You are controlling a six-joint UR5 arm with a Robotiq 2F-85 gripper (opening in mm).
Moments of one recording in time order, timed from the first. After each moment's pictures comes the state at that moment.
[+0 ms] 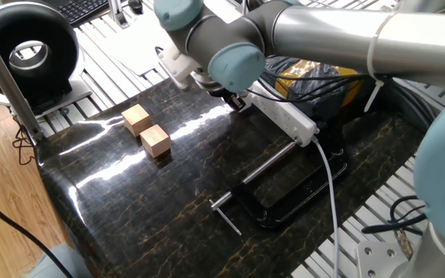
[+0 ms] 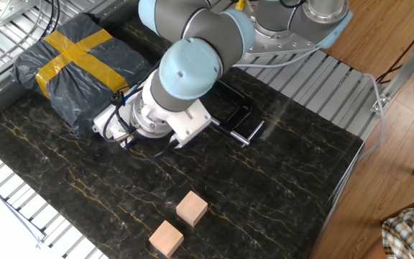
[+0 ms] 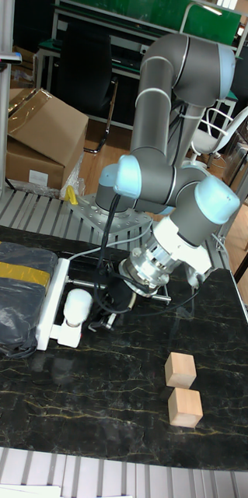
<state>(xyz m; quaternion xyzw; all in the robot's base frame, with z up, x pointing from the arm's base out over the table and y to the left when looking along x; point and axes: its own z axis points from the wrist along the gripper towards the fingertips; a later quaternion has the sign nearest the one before) 0.575 -0.024 0.041 0.66 -0.72 0.18 0.11</state>
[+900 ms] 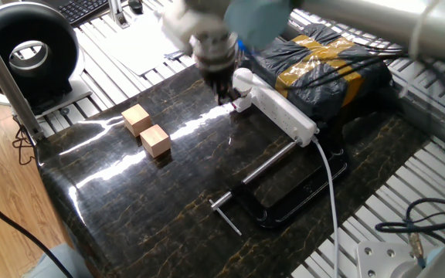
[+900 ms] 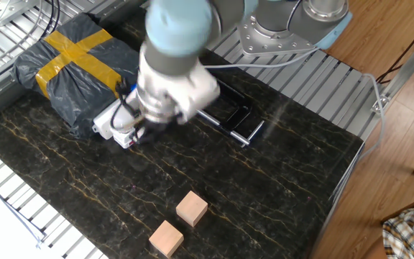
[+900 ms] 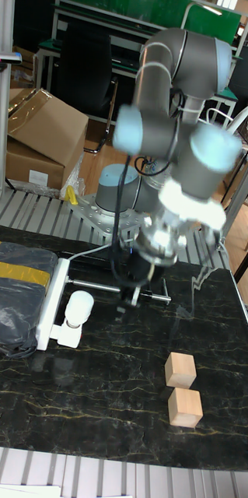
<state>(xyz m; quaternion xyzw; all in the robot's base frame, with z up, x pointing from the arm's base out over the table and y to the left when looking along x) 0.554 0.021 0.118 0.68 -0.73 0.08 0.03</state>
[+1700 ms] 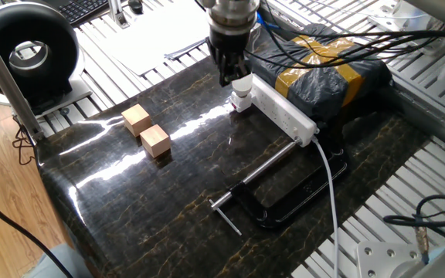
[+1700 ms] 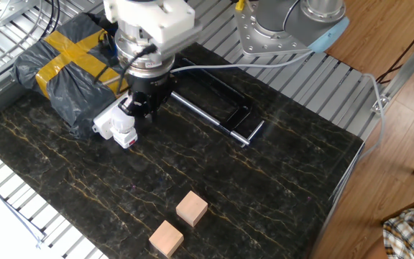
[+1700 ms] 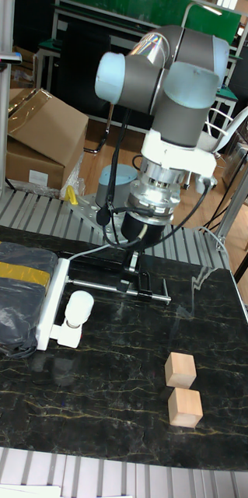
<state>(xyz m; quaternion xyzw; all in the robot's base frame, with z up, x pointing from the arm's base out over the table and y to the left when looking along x) 0.557 0.015 0.164 0.66 -0.75 0.05 -0.03</state>
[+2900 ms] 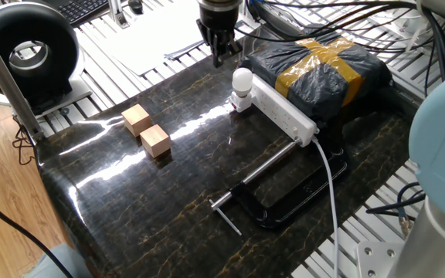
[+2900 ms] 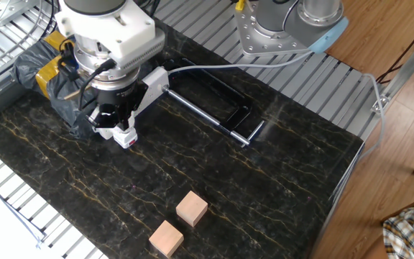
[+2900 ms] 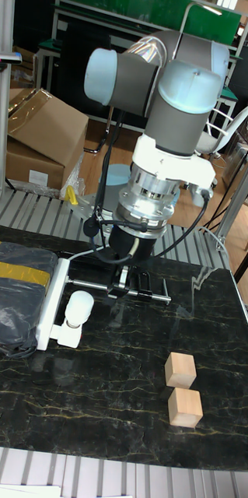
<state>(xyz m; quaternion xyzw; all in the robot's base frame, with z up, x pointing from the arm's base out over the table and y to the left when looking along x) 0.605 -0.007 0.167 0.70 -0.72 0.05 0.00</state>
